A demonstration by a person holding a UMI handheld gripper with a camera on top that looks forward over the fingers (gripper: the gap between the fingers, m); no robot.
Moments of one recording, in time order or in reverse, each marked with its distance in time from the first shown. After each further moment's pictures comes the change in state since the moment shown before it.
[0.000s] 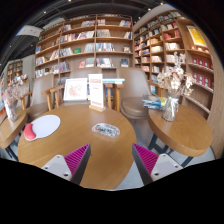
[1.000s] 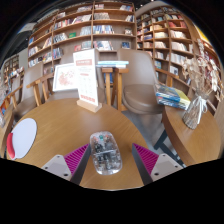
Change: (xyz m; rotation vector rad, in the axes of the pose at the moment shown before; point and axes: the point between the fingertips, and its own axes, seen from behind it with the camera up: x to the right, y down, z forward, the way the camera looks) arm -0.003 -0.024 0.193 -0.175 0.008 0.004
